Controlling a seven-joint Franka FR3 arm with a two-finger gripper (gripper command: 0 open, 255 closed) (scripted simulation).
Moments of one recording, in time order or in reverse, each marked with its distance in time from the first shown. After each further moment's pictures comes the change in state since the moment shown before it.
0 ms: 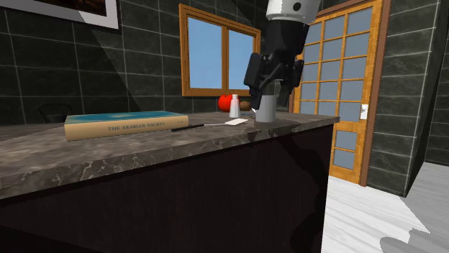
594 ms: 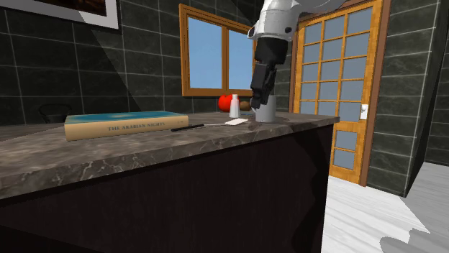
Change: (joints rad) arm 0.150 0.239 -0.256 0.184 -0.040 0.014 -0.568
